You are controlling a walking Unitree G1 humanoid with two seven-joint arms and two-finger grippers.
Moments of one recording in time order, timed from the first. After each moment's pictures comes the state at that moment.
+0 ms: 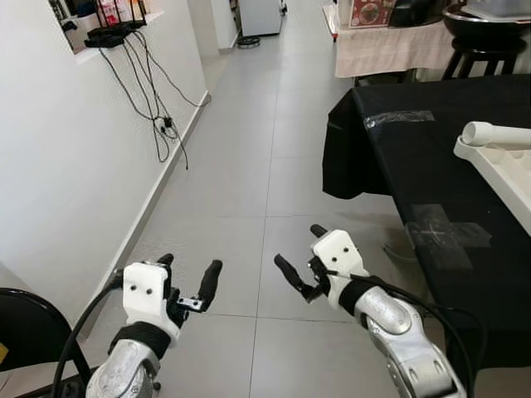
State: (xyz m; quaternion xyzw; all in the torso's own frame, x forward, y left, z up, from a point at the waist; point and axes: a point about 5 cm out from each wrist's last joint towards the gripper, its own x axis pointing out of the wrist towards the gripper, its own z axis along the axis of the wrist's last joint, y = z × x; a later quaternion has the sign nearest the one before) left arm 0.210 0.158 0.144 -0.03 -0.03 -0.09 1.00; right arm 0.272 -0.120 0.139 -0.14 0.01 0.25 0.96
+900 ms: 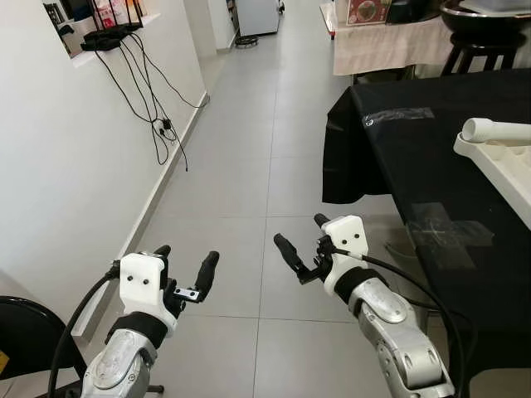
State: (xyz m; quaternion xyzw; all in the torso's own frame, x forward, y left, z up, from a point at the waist) left arm 0.220 0.164 0.152 -0.03 -0.05 -0.08 1.00; right arm 0.283 -0.115 0.148 -0.04 -0.01 0.23 0.97
